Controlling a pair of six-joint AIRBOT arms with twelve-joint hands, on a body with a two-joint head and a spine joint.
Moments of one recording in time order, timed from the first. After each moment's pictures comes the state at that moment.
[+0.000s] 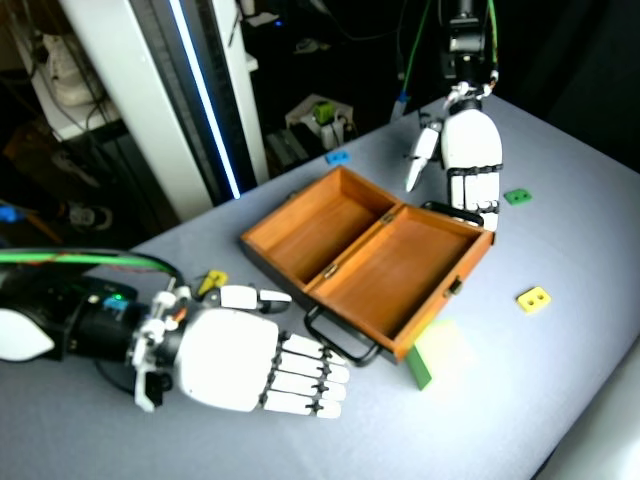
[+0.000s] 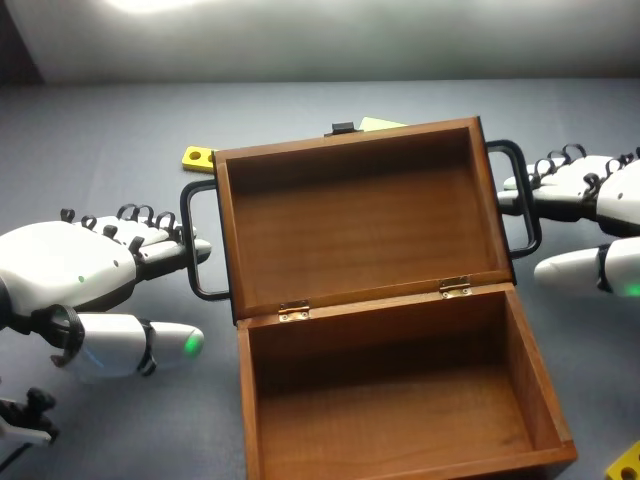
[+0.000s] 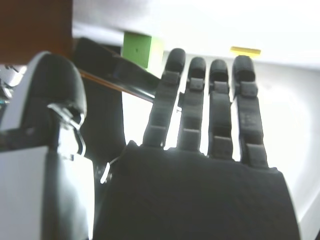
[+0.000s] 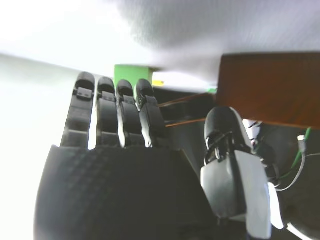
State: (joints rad) left arm 1.00 -0.89 1.02 -0.03 -0.58 0.81; right arm -0.93 -1.04 1.34 -0.41 0.63 -0.27
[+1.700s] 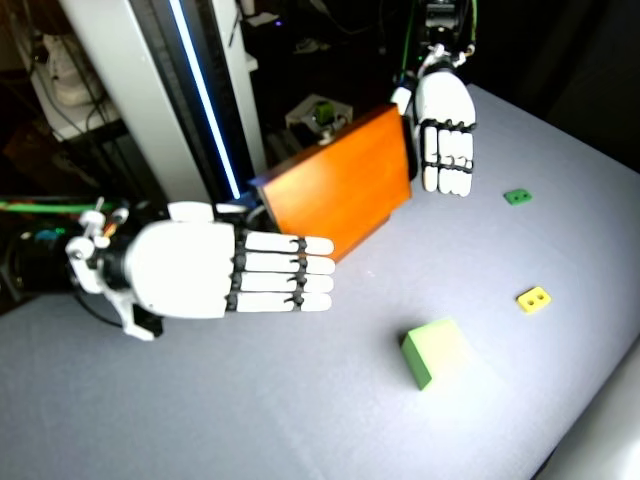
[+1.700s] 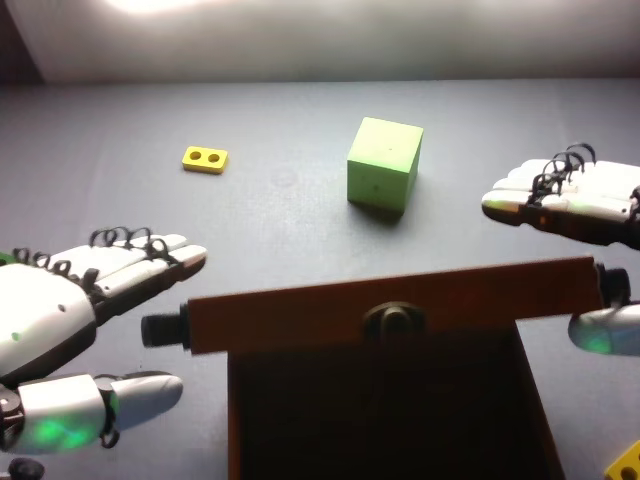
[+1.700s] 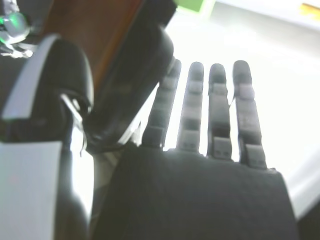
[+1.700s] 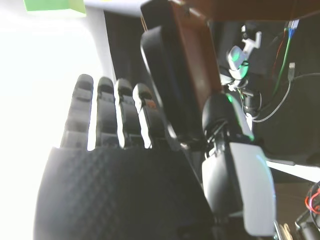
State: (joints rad) left arm 1.30 -0.77 0.82 -0.10 -1.06 0.72; right arm -1.07 -0.86 1.10 -0.36 1.01 -0.27
